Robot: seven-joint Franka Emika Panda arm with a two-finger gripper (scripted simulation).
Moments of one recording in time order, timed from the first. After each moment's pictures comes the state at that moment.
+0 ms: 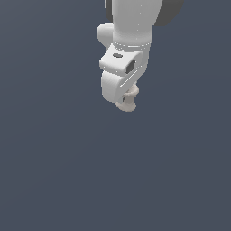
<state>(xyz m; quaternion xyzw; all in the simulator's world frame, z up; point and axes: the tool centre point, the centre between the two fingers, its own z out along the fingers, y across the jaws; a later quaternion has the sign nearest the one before) 0.002 0.037 0.346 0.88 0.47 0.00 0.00</state>
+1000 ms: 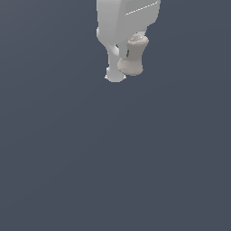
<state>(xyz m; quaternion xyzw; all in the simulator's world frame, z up) -0.019 0.041 0.477 0.88 0.47 0.00 0.00</state>
